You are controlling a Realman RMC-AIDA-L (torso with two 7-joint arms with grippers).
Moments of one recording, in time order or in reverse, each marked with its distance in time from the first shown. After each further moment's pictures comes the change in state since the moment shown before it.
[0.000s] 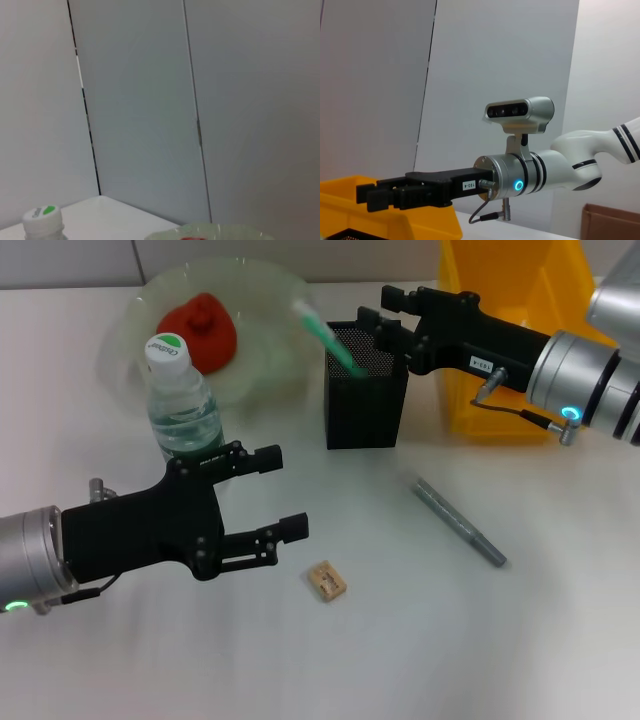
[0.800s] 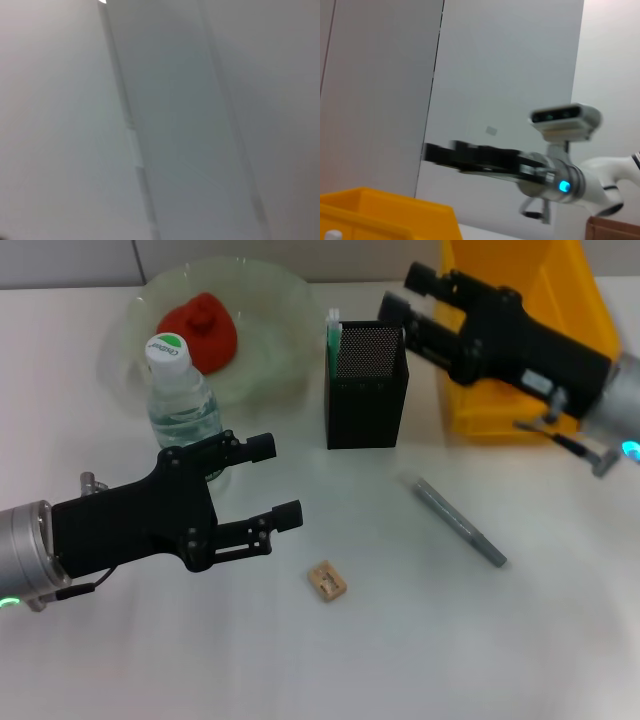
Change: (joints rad) left arm 0.006 0.004 -0.004 0.001 -0.032 0.021 -0.008; right arm -0.140 -0.005 -0.006 -0.045 0.124 -0.357 -0.010
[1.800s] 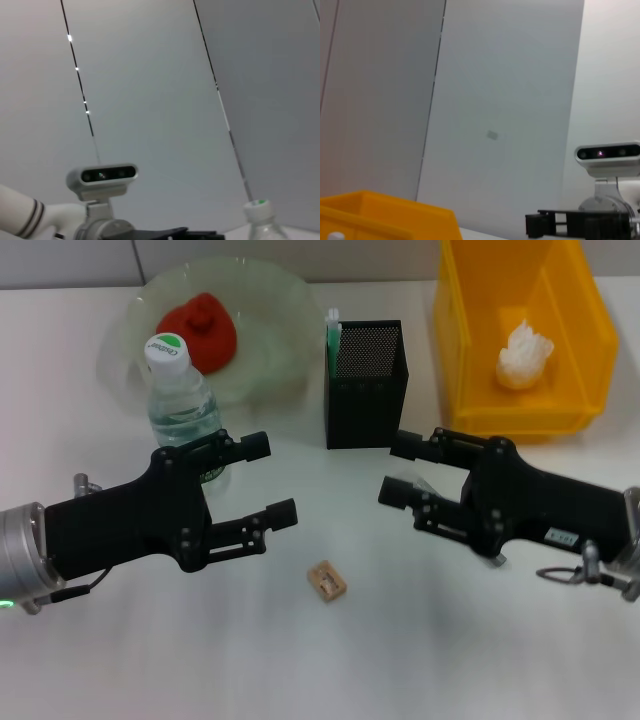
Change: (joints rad) left arm 0.007 0.001 -0.004 0.002 -0.006 0.009 -0.004; right arm -0.115 -0.006 0.000 0.024 -0.223 -0.239 0.015
